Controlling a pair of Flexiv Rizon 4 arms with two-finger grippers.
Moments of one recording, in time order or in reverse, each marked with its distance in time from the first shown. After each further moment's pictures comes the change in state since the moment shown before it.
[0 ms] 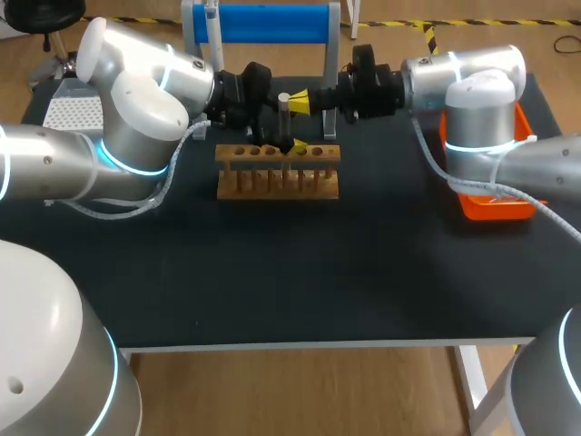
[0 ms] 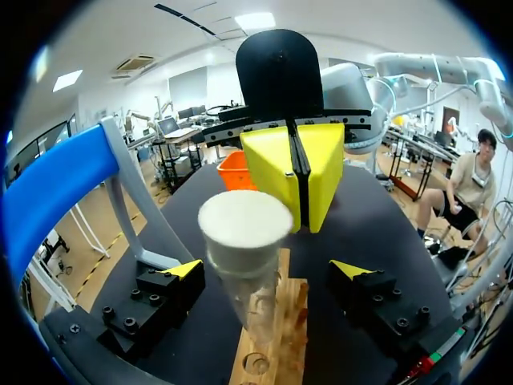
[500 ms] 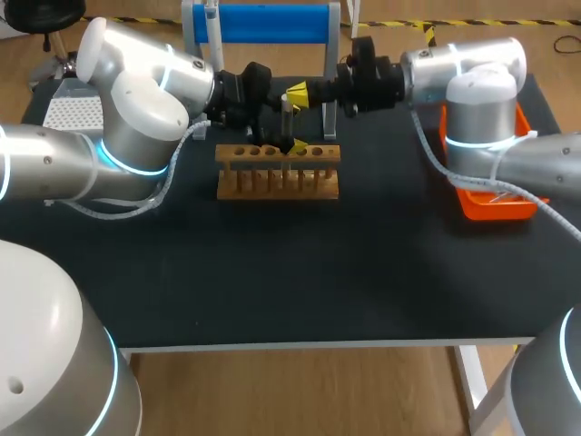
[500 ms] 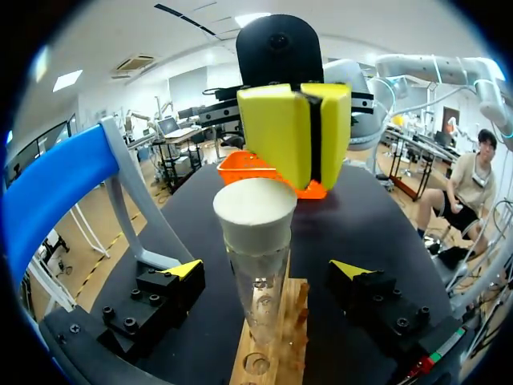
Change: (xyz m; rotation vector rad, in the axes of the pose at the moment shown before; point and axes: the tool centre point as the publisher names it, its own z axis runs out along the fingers) left arm 0.000 0.000 0.000 0.000 0.000 0.000; right arm 0.003 0.014 0.001 -0.004 0.012 -0.024
